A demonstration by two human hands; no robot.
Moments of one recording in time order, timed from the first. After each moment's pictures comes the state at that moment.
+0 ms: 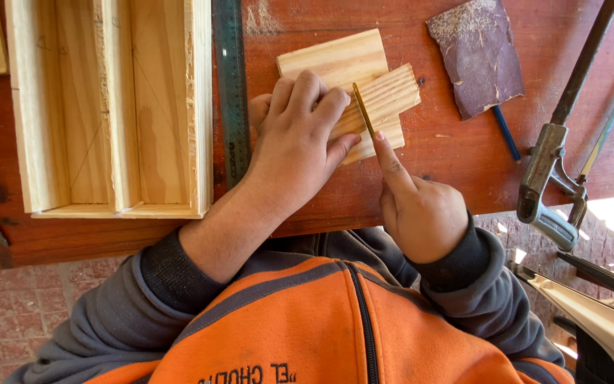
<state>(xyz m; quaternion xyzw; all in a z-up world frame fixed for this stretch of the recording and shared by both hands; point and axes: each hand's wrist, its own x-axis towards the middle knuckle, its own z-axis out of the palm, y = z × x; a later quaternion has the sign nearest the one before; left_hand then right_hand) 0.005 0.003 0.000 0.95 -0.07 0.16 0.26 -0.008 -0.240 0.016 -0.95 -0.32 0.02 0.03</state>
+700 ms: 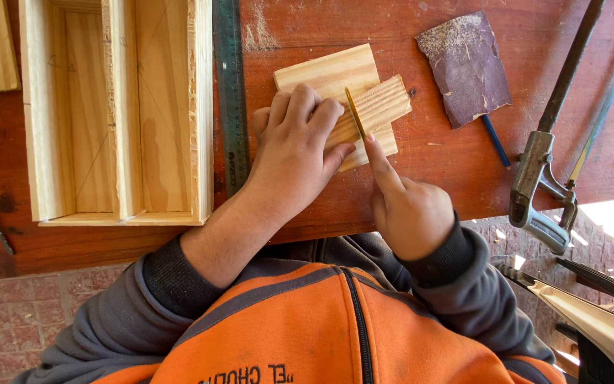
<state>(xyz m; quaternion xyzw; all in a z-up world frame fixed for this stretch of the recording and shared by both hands) 0.005 0.000 -0.004 0.94 -0.07 0.16 0.28 -0.004 -0.232 0.011 -0.95 -0.31 0.02 0.05</state>
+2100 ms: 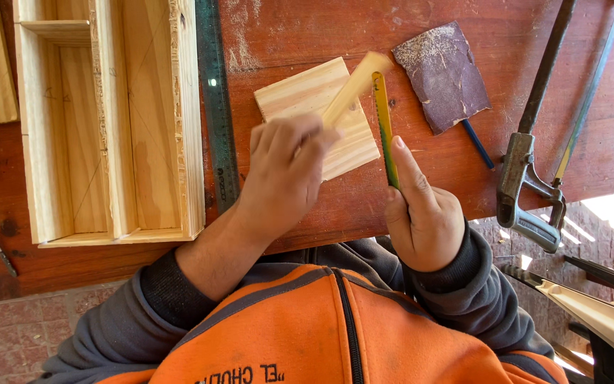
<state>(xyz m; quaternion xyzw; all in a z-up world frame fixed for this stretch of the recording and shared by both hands) 0.004 -0.007 0.002 0.85 -0.14 0.37 0.34 0.006 -0.233 0.064 -0.87 -0.33 -0.06 0.36</state>
